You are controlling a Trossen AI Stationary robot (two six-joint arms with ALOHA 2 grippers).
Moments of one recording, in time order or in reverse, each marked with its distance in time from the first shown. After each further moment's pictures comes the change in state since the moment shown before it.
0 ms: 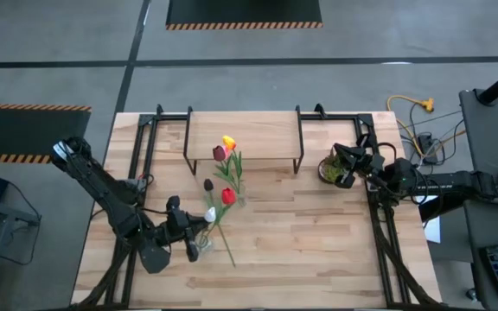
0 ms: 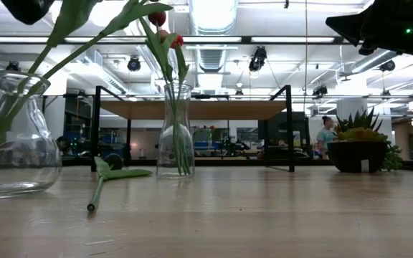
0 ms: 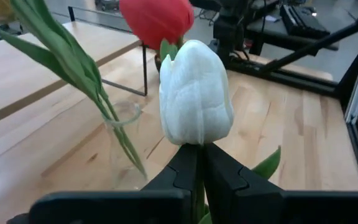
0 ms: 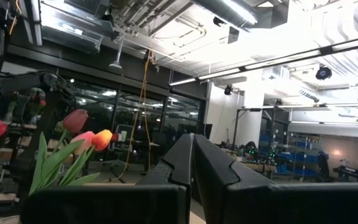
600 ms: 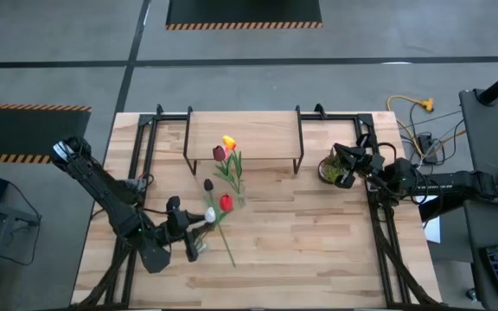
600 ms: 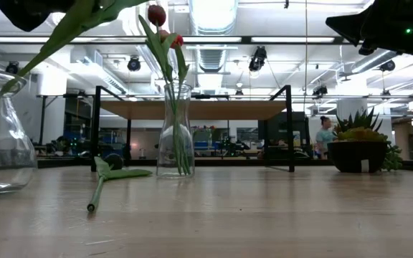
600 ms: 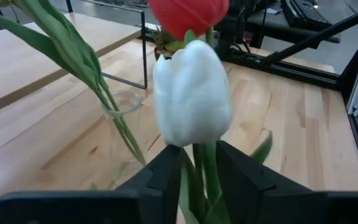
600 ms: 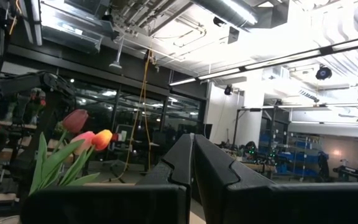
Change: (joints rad) left arm 0.000 -0.004 -0.022 -0.003 0.017 -0.017; right arm 0.000 0.000 0.000 0.000 0.000 0.000
